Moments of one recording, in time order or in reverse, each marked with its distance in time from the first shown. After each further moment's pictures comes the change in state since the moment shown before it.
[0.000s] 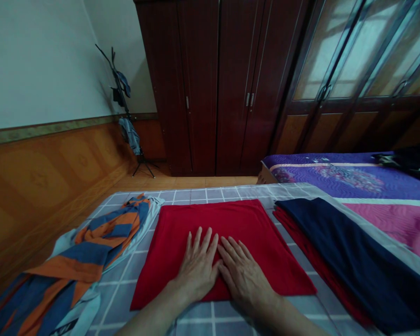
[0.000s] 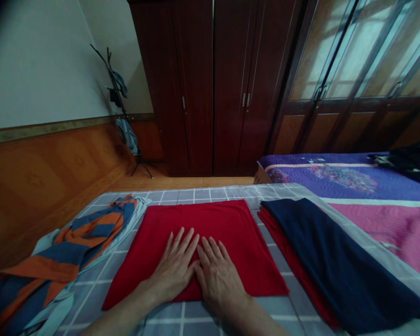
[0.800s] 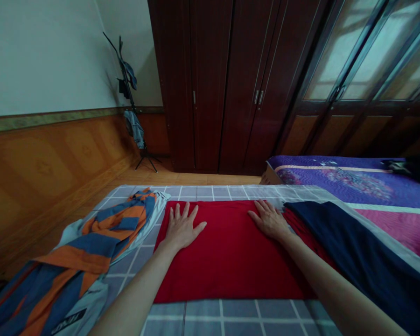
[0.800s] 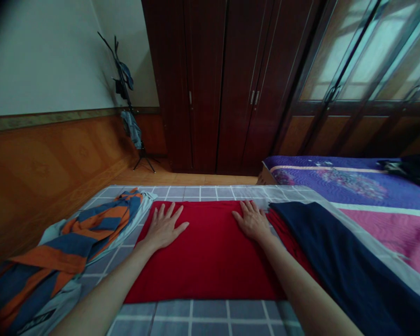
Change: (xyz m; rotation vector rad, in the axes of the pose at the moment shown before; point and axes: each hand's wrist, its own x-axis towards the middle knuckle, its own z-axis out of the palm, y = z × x) left_hand 0.044 -0.092 -0.013 0.090 0.139 -0.302; right_hand 0.074 0.128 -0.016 -0.161 0.091 0.429
